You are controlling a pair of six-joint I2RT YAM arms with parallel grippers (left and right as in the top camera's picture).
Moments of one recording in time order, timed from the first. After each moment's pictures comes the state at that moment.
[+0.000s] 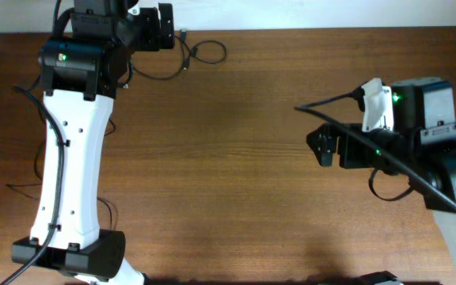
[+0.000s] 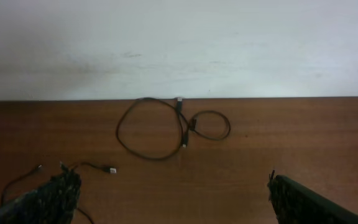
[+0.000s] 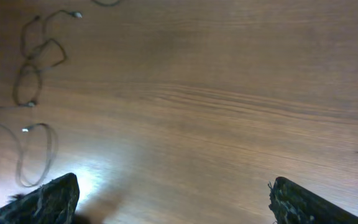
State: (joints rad) left arm -0.15 1.77 2.20 -1.04 -0.10 -0.07; right arm 0.21 1.21 1.55 -1.26 -0.27 0.24
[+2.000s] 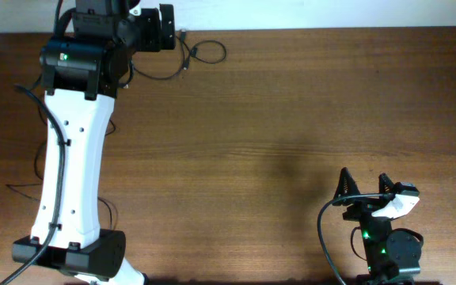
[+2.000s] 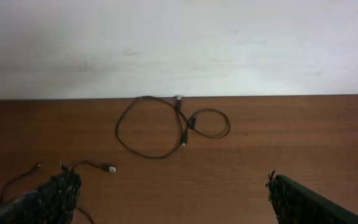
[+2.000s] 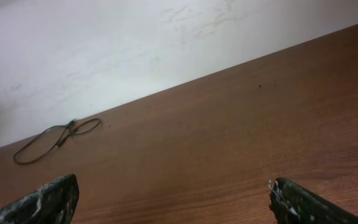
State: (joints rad) left arm -0.16 1.77 2.20 -1.04 -0.10 -0.07; right arm 0.05 0.02 0.03 -0.12 0.04 0.37
